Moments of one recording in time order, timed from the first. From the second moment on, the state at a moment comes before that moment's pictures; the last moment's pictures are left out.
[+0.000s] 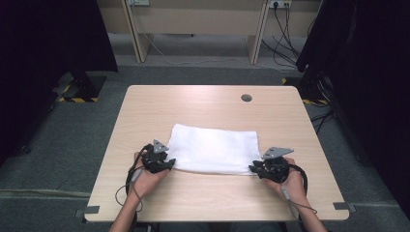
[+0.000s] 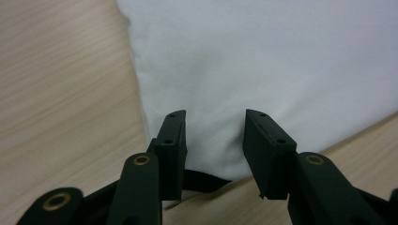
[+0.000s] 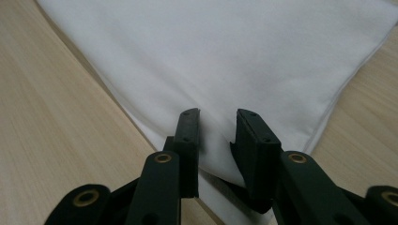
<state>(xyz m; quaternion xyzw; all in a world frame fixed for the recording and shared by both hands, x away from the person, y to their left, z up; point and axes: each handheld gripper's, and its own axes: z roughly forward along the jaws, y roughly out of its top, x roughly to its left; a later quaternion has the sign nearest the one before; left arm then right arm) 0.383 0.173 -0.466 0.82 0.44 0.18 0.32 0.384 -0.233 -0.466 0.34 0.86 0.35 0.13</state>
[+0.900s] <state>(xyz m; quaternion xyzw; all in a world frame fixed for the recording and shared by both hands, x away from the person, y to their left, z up) 0.368 0.176 -0.458 0.78 0.46 0.20 0.38 0.385 -0.239 -0.453 0.36 0.84 0.37 0.15</state>
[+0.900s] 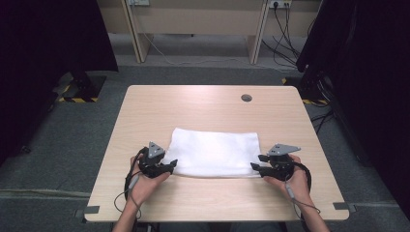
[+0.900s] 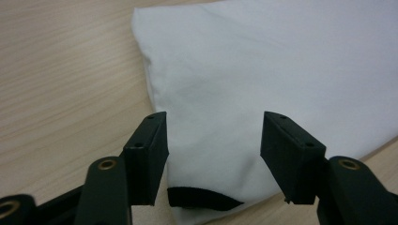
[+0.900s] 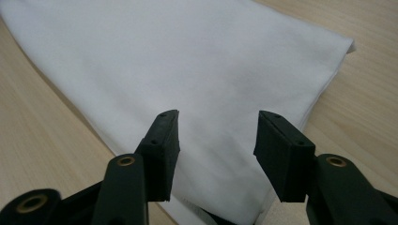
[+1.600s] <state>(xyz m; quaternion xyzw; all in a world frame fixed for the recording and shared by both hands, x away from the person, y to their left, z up) 0.377 0.172 -0.444 0.77 0.45 0.22 0.39 0.395 -0.238 -0.450 0.39 0.82 0.39 0.14</state>
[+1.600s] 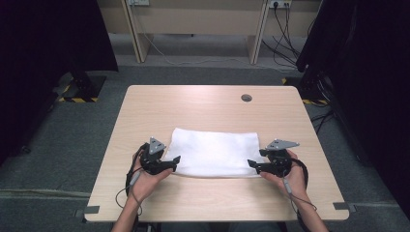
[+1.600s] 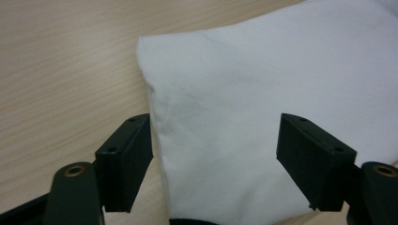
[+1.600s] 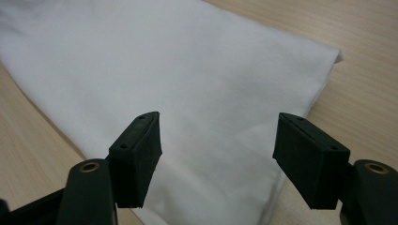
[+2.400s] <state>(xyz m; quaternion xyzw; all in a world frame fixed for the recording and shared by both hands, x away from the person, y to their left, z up) 0.389 0.177 -0.418 0.76 0.46 0.23 0.40 0.391 -0.260 -0.449 0.41 0.81 0.40 0.14</state>
